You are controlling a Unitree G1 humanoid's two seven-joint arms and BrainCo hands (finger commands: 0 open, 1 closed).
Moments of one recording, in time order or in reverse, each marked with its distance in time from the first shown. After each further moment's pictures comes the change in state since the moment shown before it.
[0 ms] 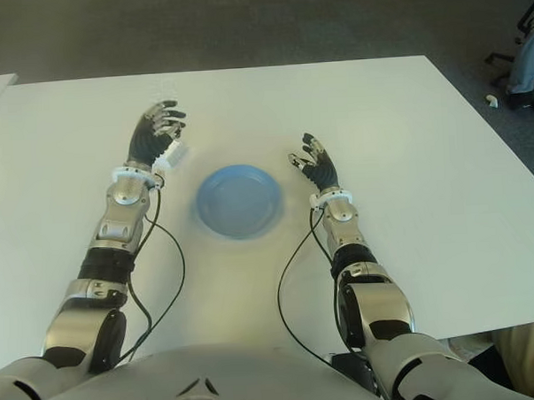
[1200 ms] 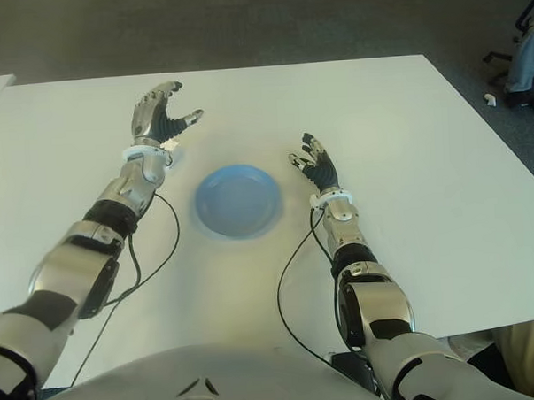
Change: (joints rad) left arm -0.416 0.101 -0.331 0.725 0.497 -0.045 0.490; right arm -0.005 -0.003 0.003 0.016 -0.003 0.002 0.011
